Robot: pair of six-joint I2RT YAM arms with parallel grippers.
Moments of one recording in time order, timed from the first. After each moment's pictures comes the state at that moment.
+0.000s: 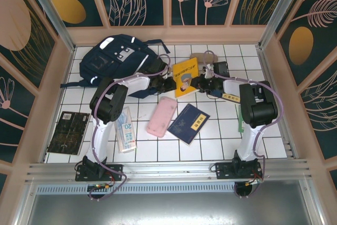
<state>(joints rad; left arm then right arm) -0.54 2.23 1.55 -0.29 0.42 -0.66 0.21 1.91 1.07 -0.02 -0.76 0.64</state>
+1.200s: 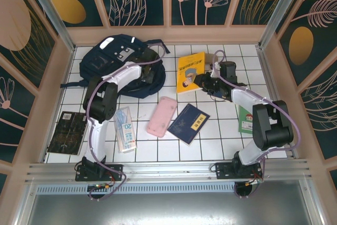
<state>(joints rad) -0.45 2.18 1.72 -0.69 -0.30 -0.18 0.22 1.59 0.90 0.04 -0.70 0.81</state>
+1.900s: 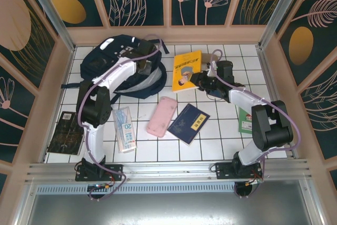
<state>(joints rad) -0.44 2.06 1.78 -0.76 -0.31 -0.20 0.26 1.58 0.90 0.12 -0.70 0.90</state>
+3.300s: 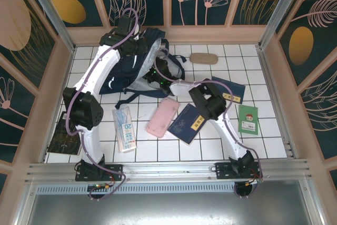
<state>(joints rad) -0.34 1.98 2.05 -0.86 0.11 -0.45 0.74 2.55 1.87 0.50 -0.18 1.46</state>
